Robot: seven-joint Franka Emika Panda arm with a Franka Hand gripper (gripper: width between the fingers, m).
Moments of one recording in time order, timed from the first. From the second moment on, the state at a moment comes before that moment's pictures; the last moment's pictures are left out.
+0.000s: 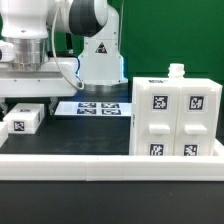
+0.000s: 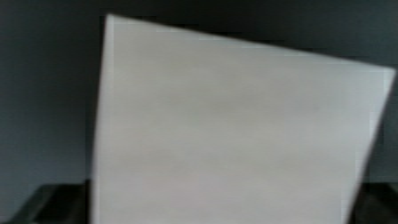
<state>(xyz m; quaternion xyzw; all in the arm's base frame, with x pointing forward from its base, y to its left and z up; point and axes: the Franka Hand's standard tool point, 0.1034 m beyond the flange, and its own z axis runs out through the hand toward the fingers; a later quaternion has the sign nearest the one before) 0.395 -0.179 0.009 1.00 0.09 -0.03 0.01</state>
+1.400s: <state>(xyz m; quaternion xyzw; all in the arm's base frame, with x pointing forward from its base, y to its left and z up) 0.443 -0.054 0.129 1.00 0.04 0.00 -0.01</state>
